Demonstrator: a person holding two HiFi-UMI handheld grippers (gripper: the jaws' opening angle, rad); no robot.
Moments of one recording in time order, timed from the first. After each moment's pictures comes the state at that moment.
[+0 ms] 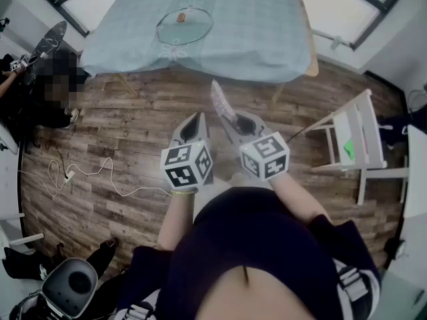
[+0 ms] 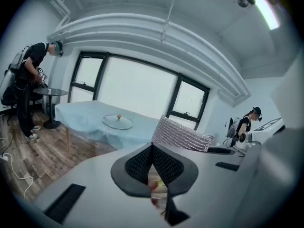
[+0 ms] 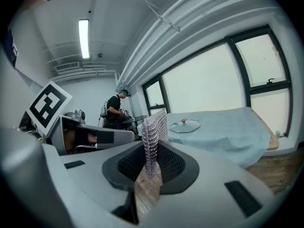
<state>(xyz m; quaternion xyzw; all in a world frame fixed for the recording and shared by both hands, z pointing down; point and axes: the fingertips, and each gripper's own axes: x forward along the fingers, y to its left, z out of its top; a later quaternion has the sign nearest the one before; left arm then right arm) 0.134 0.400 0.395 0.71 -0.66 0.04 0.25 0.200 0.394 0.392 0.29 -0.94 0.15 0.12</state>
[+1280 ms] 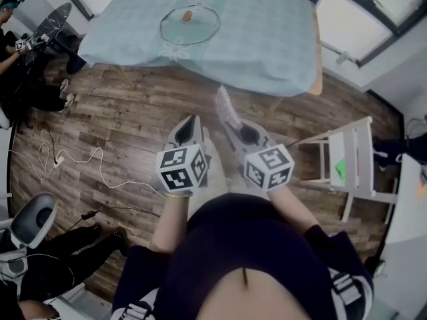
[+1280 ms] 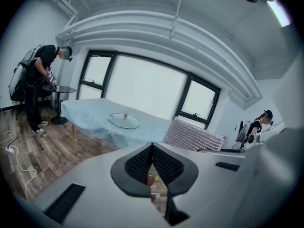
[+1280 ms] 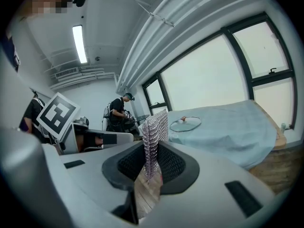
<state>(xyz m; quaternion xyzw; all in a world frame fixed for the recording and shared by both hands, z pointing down) 0.118 0.362 0.410 0.67 -0.69 0.04 0.27 0.209 0.353 0.399 0.26 -0.94 0.18 0.11</state>
